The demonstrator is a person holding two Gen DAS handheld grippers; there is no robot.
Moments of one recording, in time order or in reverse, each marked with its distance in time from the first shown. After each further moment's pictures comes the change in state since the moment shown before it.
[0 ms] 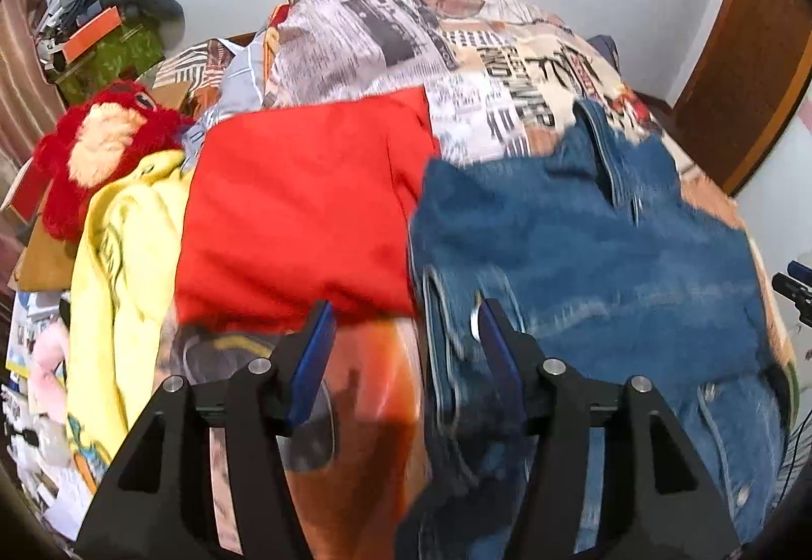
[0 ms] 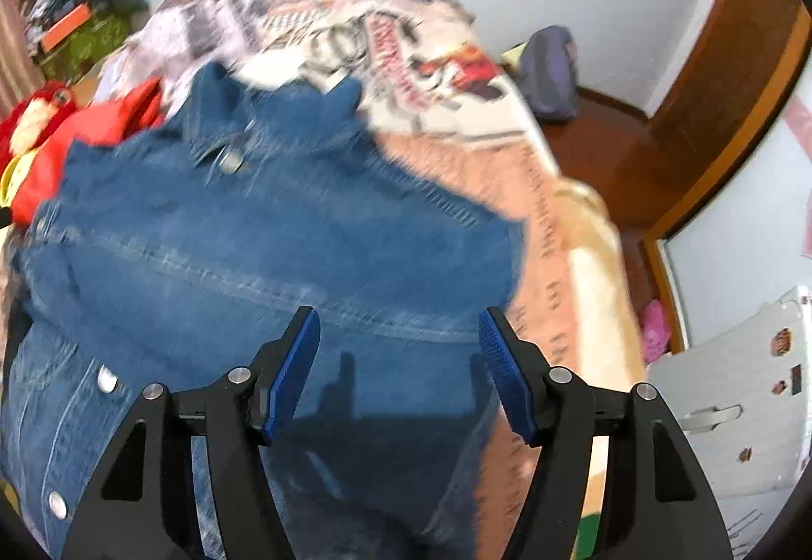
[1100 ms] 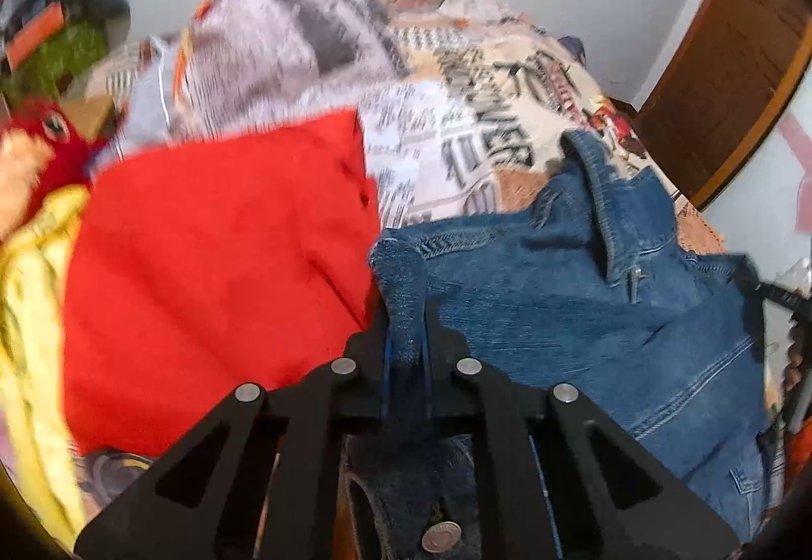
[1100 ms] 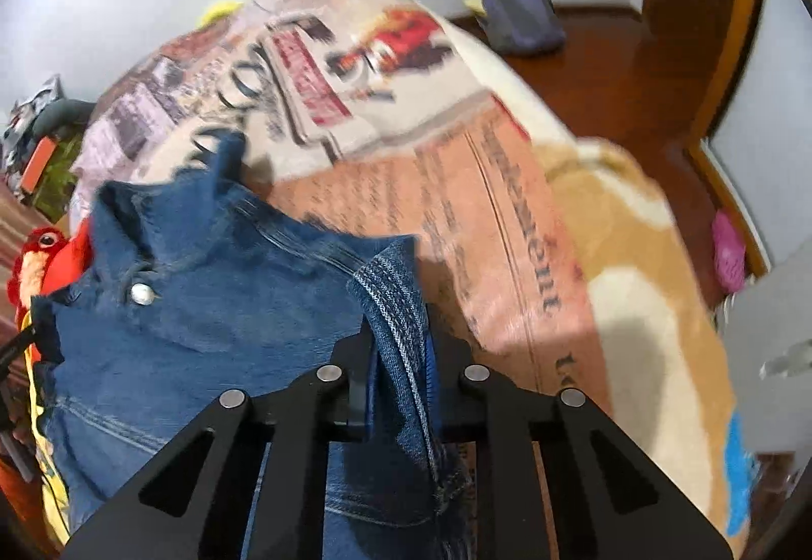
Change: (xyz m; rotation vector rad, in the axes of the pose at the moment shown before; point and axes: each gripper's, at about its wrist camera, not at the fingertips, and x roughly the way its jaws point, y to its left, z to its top) left arm 0.072 -0.029 0.059 0.030 -0.015 -0.118; right arm 0.082 -0.075 0.035 0.318 0.029 0.187
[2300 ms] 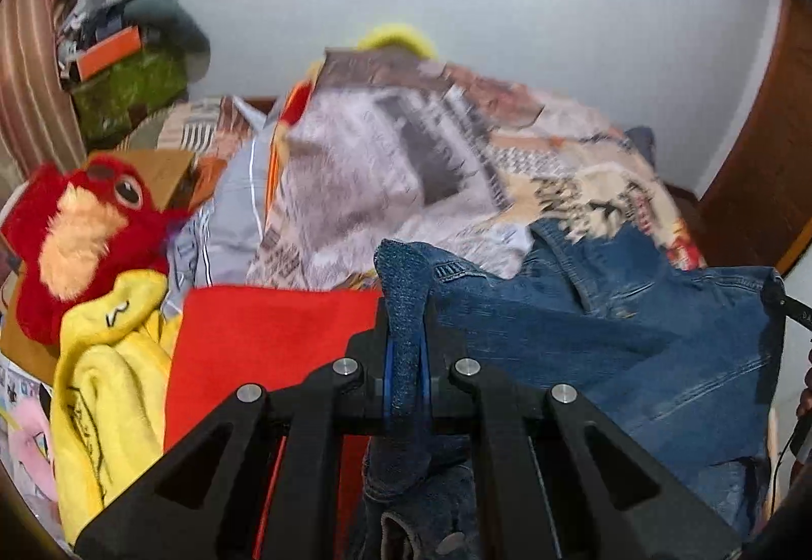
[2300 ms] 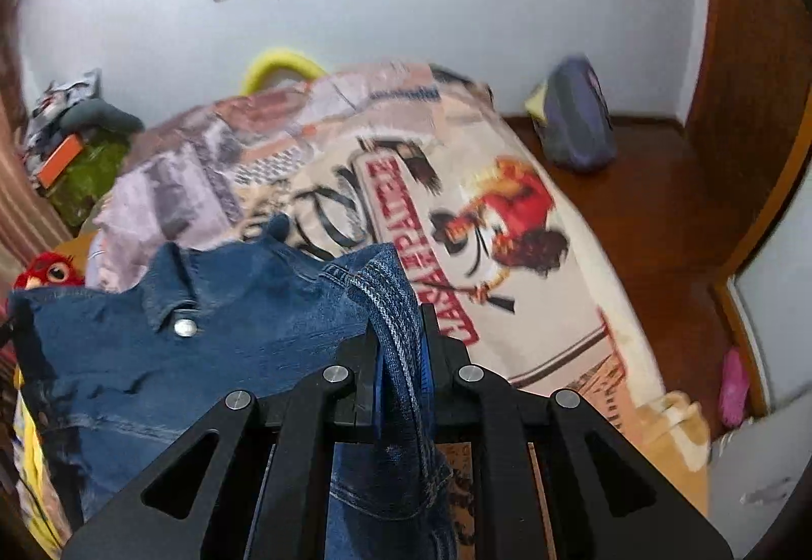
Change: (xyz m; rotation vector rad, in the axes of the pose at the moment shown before) left arm -0.001 0.071 0.090 -0.143 -0.150 0.174; right arm 0.039 0.097 0.119 -0.143 -0.150 0.011
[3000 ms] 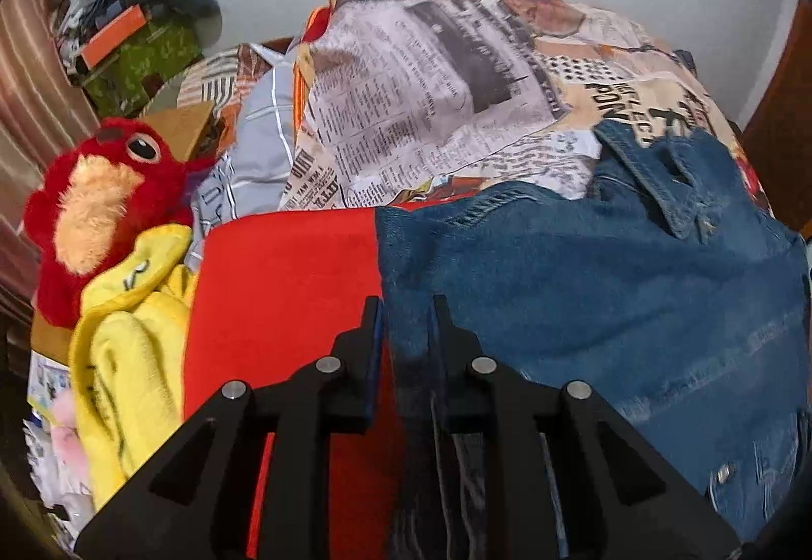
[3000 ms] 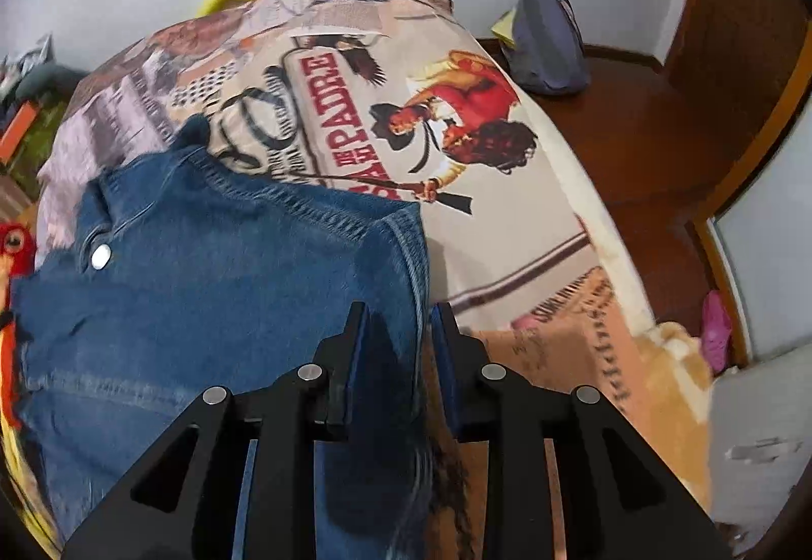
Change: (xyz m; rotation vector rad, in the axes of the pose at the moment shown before) left arm 0.026 0.006 -0.034 0.089 0.159 0.126; right arm 0.020 -0.021 -0.035 -0.004 0.188 -0.096
